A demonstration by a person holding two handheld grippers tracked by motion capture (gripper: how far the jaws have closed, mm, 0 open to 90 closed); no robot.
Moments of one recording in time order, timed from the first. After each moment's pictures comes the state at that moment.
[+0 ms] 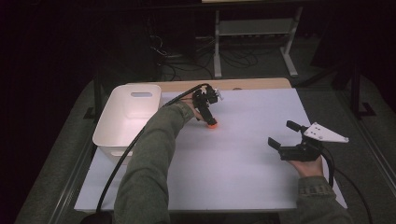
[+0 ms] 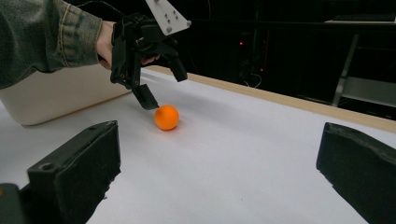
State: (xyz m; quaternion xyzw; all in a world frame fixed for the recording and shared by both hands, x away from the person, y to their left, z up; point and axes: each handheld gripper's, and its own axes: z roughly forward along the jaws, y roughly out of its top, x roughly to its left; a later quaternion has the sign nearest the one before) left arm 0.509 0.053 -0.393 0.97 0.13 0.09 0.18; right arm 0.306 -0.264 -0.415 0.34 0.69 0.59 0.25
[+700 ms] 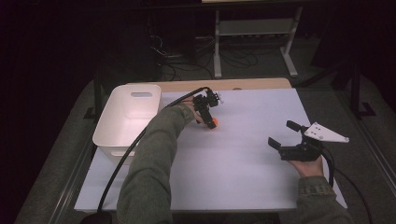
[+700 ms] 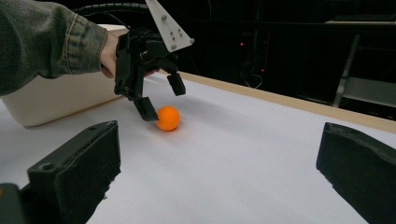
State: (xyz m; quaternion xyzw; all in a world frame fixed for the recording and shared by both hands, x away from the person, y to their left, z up) left arm 0.511 0.050 -0.406 0.98 0.13 0.07 0.15; right arm 0.306 -0.265 -0.414 0.34 0.69 0.59 0.25
